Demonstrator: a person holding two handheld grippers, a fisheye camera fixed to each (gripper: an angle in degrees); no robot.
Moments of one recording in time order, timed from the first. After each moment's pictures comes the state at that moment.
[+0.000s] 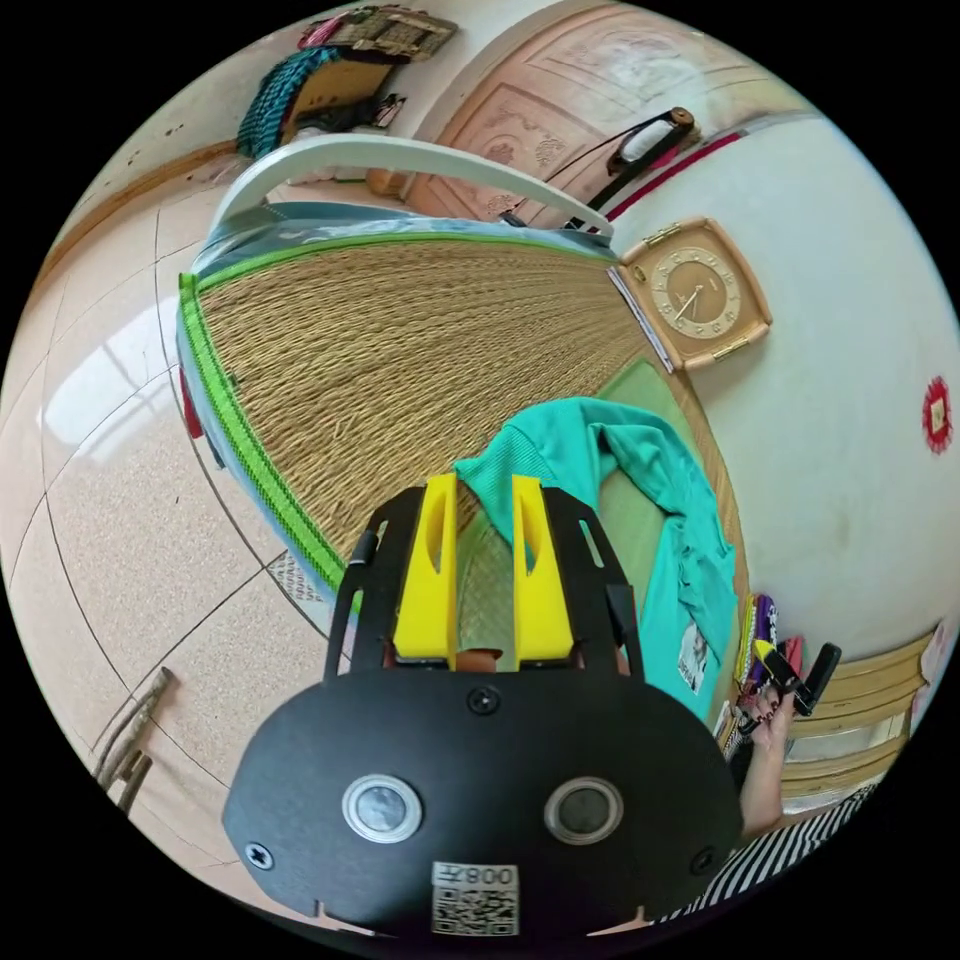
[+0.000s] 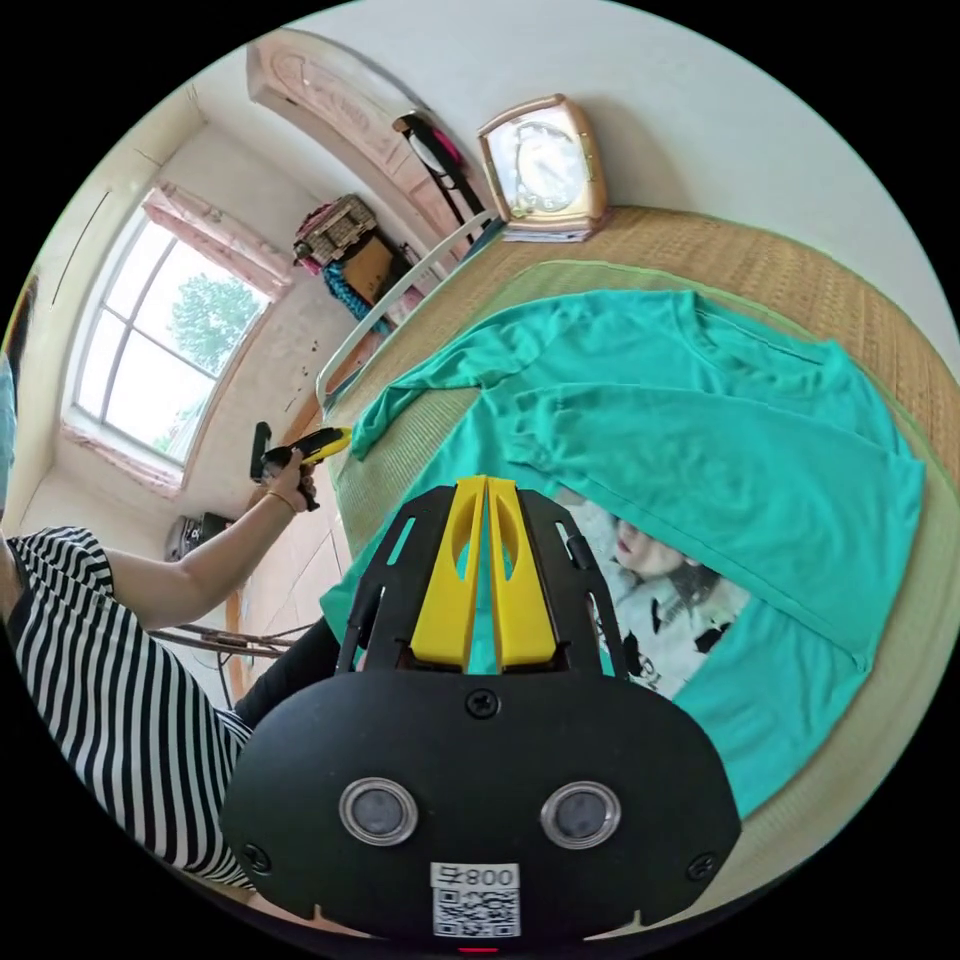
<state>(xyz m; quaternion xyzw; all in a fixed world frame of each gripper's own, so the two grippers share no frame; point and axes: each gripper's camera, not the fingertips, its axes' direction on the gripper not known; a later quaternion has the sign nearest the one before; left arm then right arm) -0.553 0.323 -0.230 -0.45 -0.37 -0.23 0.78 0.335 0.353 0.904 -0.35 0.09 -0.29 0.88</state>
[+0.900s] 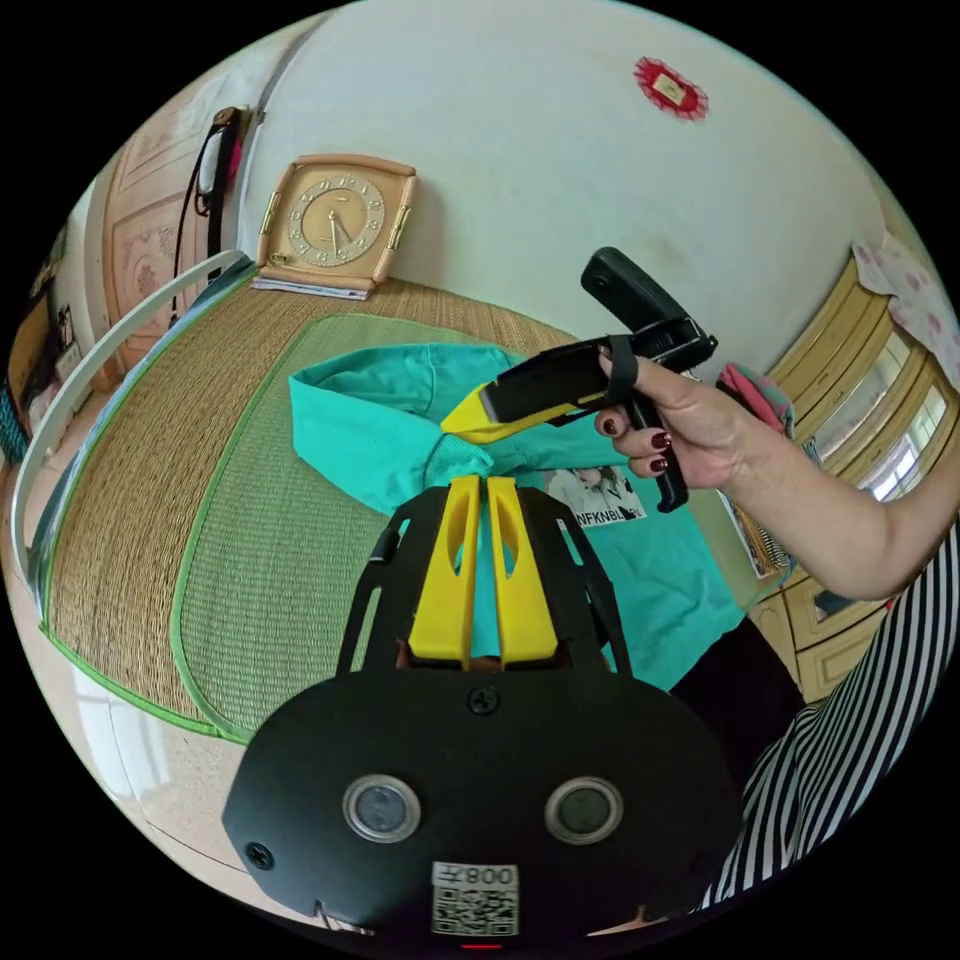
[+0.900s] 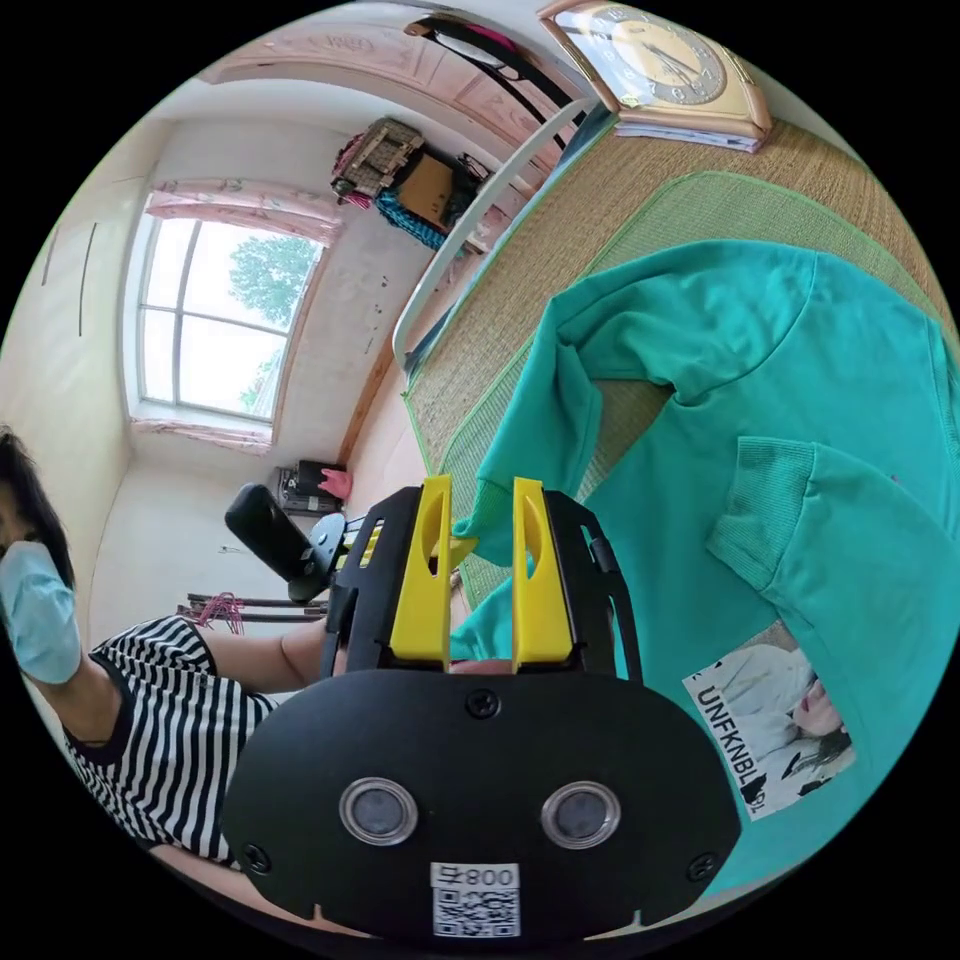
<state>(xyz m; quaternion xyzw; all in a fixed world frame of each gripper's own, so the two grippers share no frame) -0.424 0.297 -0.281 -0.55 -0.07 0.05 0.83 0.268 0.386 1.134 -0.52 0.00 -0.21 0.83</state>
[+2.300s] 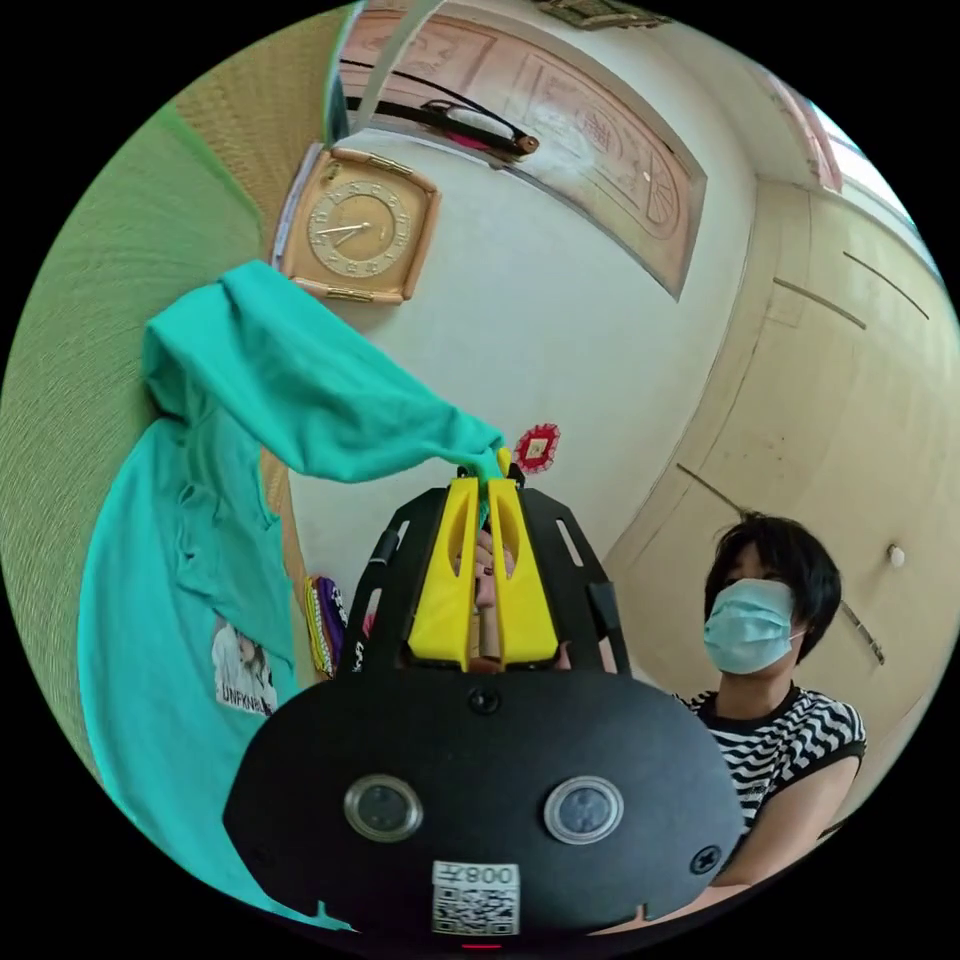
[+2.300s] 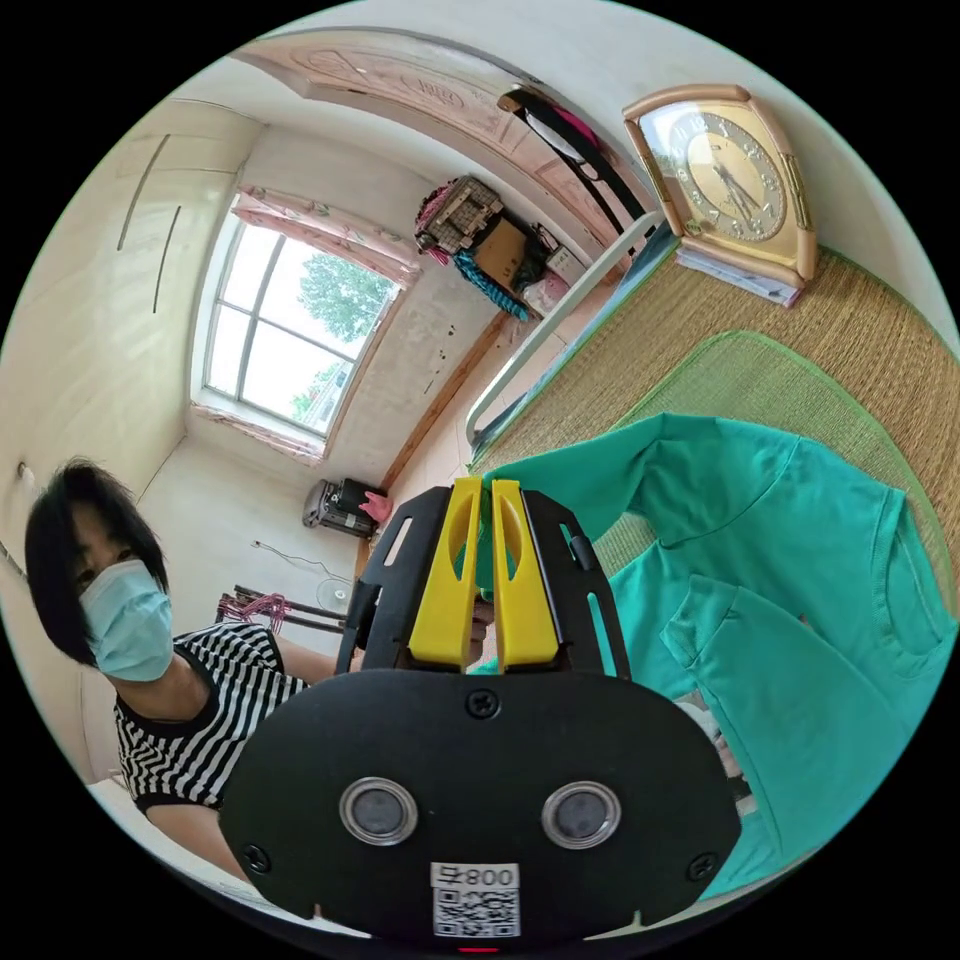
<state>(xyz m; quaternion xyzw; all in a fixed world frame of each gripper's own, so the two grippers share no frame) -0.566 0.385 -0.283 -0.14 0.24 -0.51 0.81 0.171 0.244 1.100 -0.47 -0.11 -0.25 0.84</state>
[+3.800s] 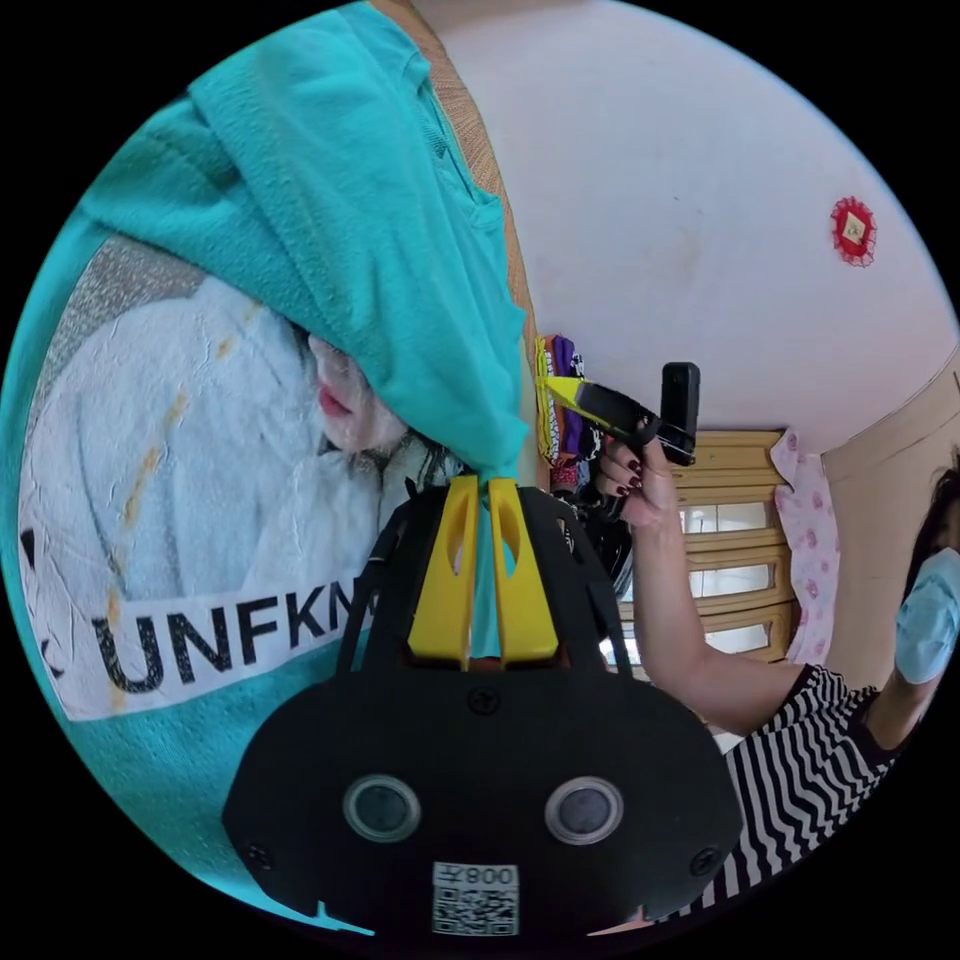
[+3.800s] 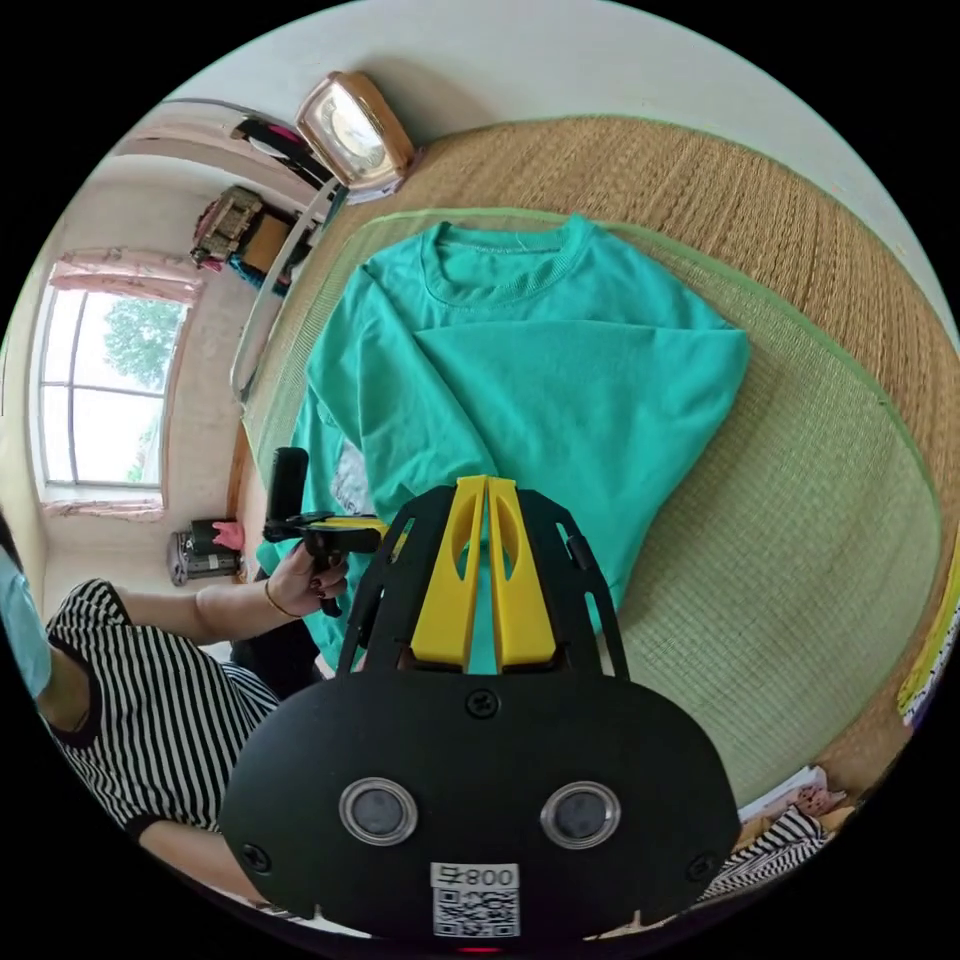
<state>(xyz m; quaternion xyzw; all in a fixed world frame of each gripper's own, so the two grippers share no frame) -0.334 0.771 -0.009 -0.59 0.10 -0.37 0.71 0.396 0.093 0.871 -0.43 0.19 -0.20 0.86</state>
